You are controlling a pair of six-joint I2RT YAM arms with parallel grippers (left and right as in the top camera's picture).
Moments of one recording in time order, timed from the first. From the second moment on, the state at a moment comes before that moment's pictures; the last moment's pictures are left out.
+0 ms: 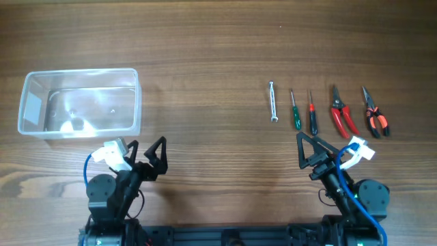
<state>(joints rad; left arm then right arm) 0.01 0.14 0.13 -0.30 0.30 -0.54 -0.04 0.05 0.16 -0.26 -0.46 0.84</state>
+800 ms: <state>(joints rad) 0.01 1.16 1.21 -0.73 0.08 -0.39 -0.41 1.44 1.52 -0.88 -0.29 0.22</state>
